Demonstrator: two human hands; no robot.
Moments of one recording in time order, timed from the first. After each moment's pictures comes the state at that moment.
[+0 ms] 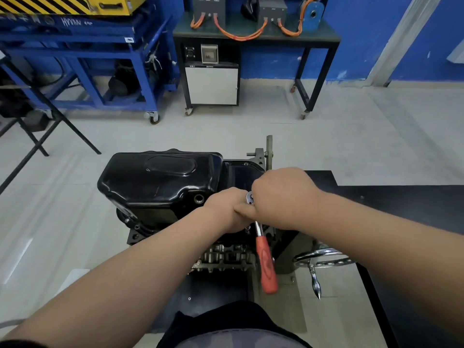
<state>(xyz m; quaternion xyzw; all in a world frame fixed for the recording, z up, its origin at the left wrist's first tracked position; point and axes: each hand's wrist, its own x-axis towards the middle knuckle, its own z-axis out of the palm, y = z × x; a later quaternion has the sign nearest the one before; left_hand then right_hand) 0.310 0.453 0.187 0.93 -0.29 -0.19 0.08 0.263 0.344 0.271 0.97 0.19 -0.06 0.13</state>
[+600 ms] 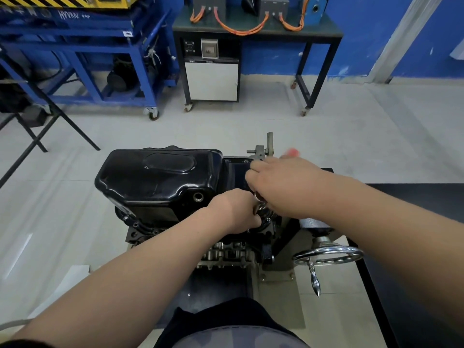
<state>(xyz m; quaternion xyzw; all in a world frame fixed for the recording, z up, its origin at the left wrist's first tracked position) 0.311 0.446 0.179 0.93 -0.30 -0.18 0.08 0.276 0.325 0.271 0.94 0.29 -0.04 0.15</state>
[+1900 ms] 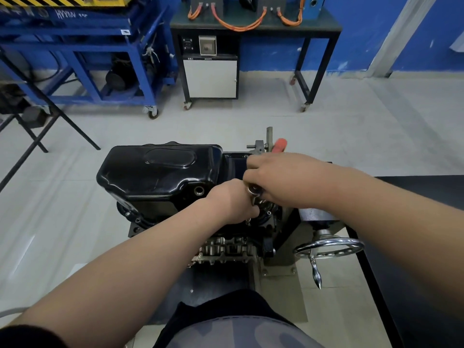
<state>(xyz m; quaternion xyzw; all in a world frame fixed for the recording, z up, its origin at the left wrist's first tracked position) 0.312 0.448 0.181 0.93 -0.34 -0.14 0.06 0.276 0.326 0.276 0.93 0.33 -0.08 0.11</state>
